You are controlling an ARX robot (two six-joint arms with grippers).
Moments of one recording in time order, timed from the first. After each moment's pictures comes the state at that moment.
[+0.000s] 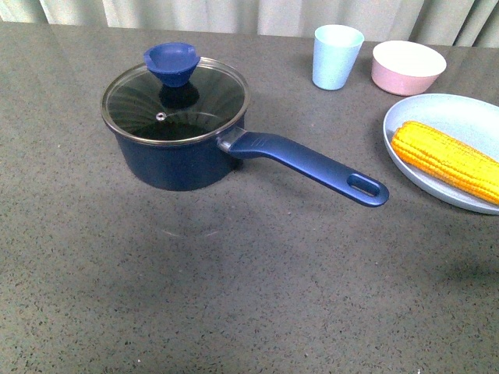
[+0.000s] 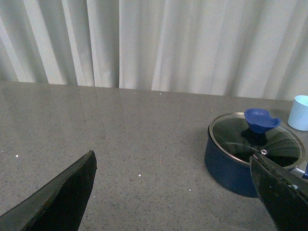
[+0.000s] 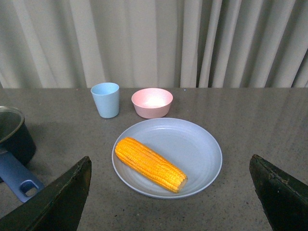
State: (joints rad) left arm 0.00 0.02 0.01 0.00 0.00 -0.01; right arm 0.00 0.01 0.02 0.00 0.00 0.00
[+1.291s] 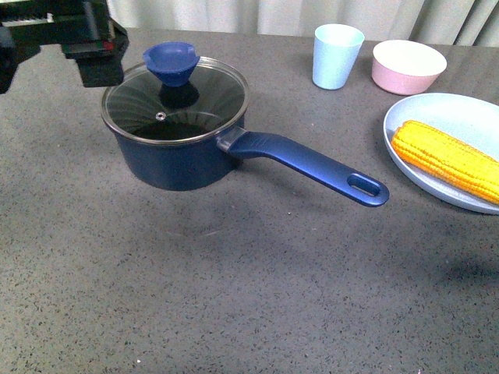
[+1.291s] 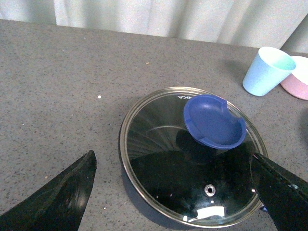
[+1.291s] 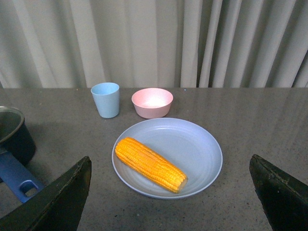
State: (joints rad) left arm -0.27 1.60 0.59 0.69 0.00 -0.19; right arm 0.00 0.01 0.02 0.00 0.00 0.00
